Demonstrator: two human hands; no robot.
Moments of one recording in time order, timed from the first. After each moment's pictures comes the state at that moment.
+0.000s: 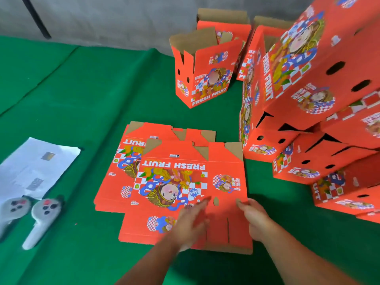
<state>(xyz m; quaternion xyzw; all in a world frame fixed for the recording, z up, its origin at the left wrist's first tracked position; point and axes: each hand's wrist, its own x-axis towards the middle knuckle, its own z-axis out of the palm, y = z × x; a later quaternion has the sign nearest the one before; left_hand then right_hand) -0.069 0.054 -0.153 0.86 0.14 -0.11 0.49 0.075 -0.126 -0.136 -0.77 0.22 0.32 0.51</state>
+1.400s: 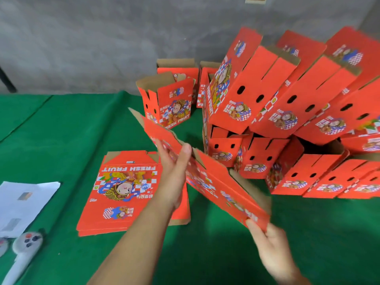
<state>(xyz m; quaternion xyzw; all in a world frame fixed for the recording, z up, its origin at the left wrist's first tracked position) -0.035 0.007 0.080 0.58 0.12 0.17 0.79 -0.054 -0.249 -0.028 -0.82 -0.05 0.02 0.57</state>
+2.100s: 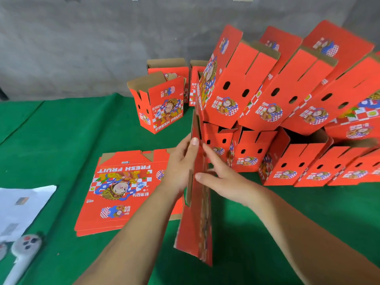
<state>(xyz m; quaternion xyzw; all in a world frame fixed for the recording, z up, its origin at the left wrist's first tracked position) -0.021 -0.016 0.088 0.71 0.04 0.16 0.68 0.007 -0.173 0.089 -0.79 -0.26 0.24 0.50</state>
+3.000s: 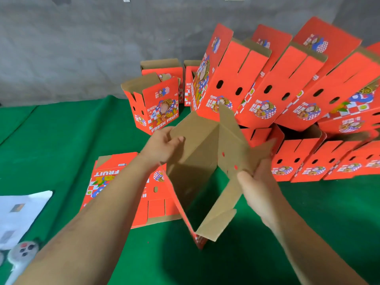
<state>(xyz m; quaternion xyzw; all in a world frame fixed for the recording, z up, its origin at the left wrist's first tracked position) 0.011 0.040 0.120 0.85 0.07 0.08 0.51 -0.028 -0.223 0.097 -0.81 0.00 0.03 0.58</state>
